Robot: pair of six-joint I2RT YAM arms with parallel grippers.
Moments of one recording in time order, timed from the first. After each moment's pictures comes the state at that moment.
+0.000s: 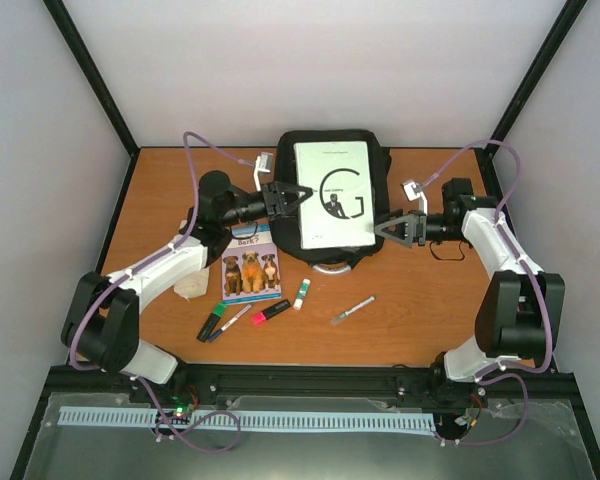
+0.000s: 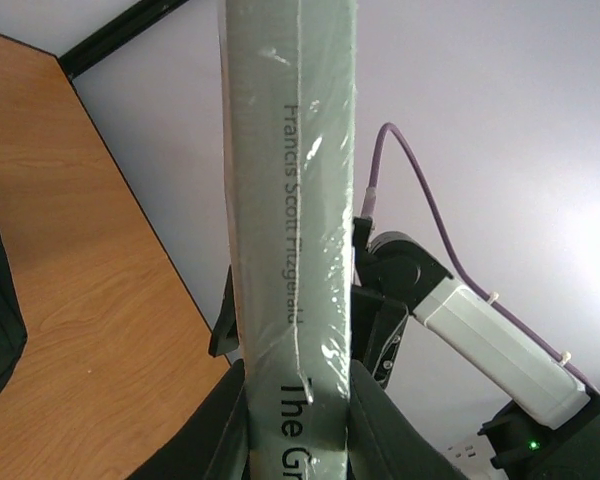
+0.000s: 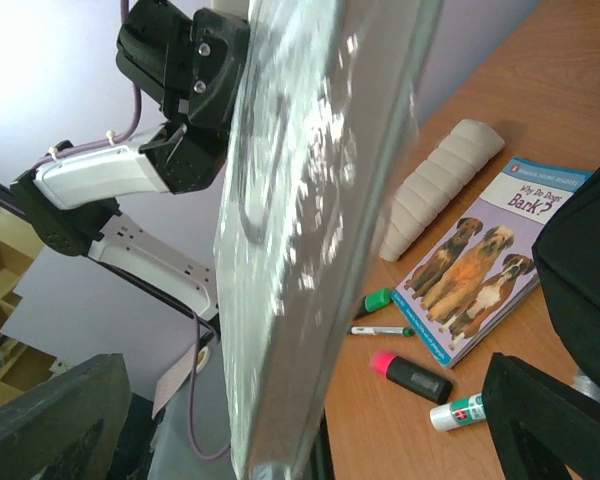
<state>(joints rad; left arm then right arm) -0.46 1.46 0.96 0.56 0.82 -1.10 -0.04 1.54 1.16 -1.02 -1.53 -0.58</state>
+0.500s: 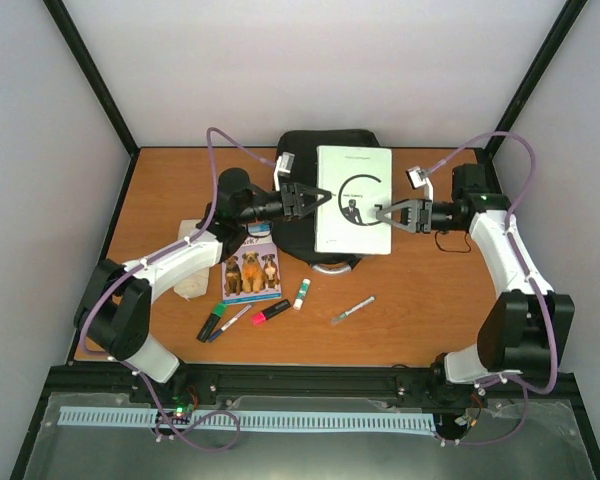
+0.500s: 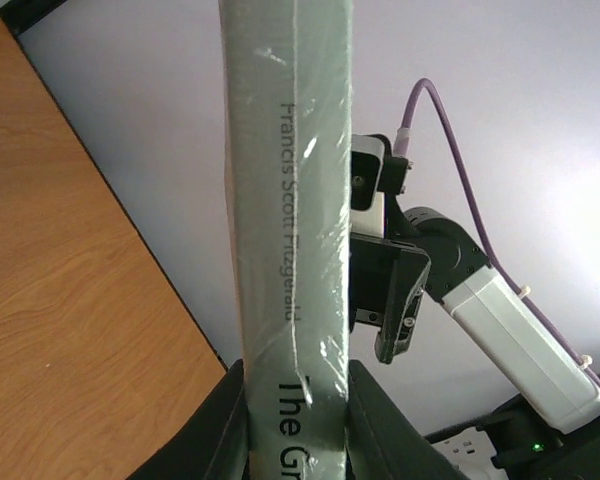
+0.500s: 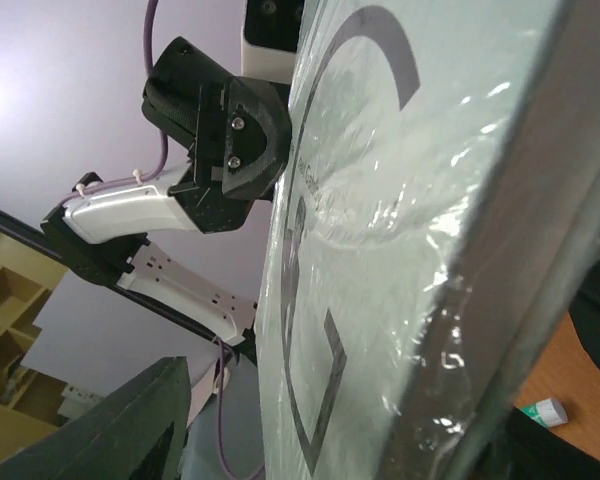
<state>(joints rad) -0.54 1.55 1.04 0.56 0.81 -1.10 -0.04 1.47 1.22 -0.90 -1.53 -0.27</state>
